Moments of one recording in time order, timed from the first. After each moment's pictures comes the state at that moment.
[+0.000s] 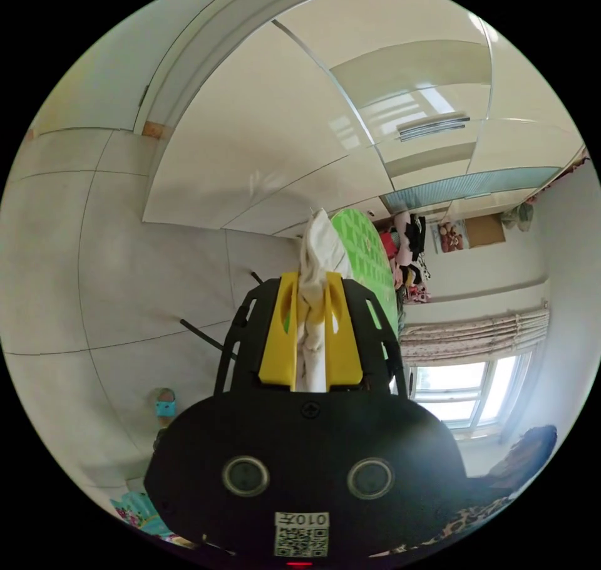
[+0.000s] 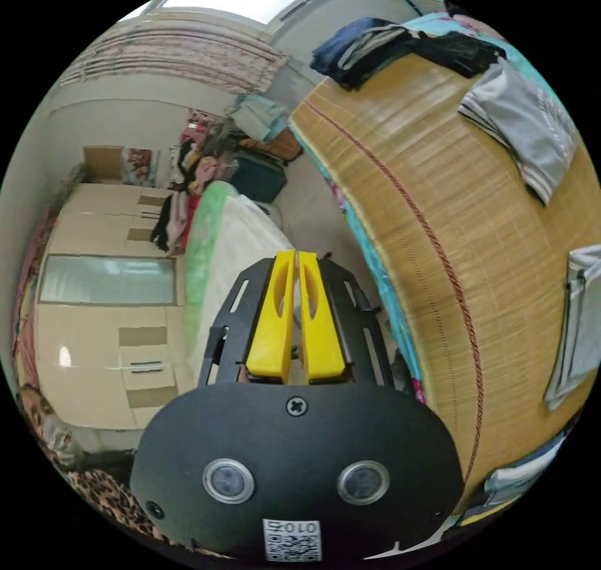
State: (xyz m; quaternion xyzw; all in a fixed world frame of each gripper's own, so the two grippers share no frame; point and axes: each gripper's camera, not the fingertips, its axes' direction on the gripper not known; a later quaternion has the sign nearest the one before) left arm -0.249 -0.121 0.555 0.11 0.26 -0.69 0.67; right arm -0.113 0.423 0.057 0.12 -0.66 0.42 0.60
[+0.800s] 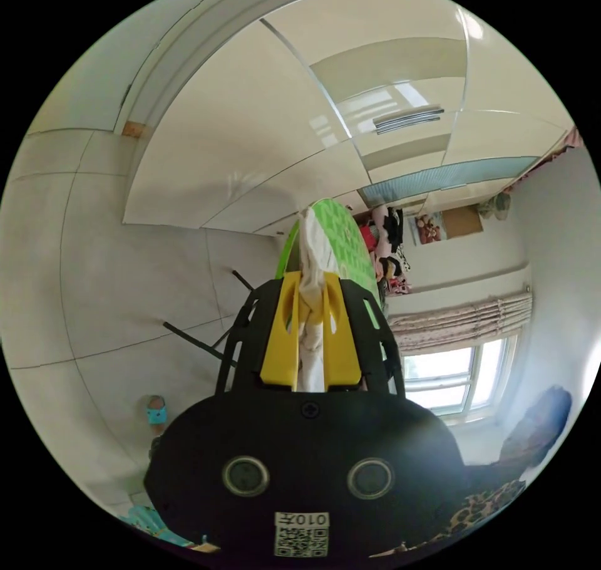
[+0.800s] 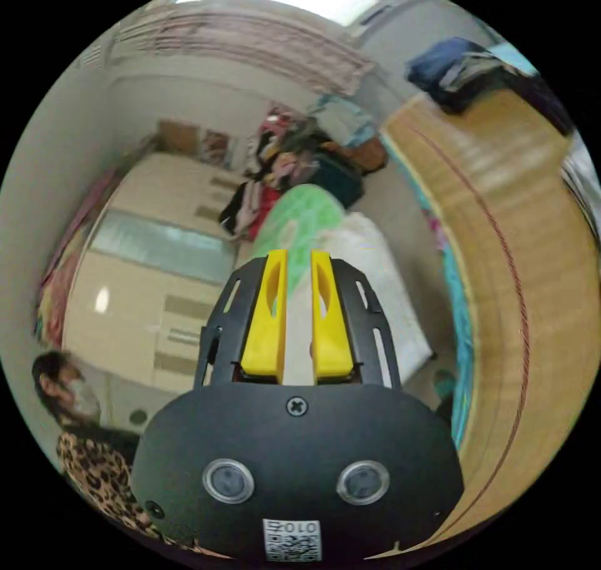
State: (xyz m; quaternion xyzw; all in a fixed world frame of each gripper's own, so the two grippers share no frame) left arm -0.221 -0.074 0.536 0.16 0.29 -0.66 0.67; right arm -0.118 0.224 -0.032 0.32 -0.73 0.26 0.54
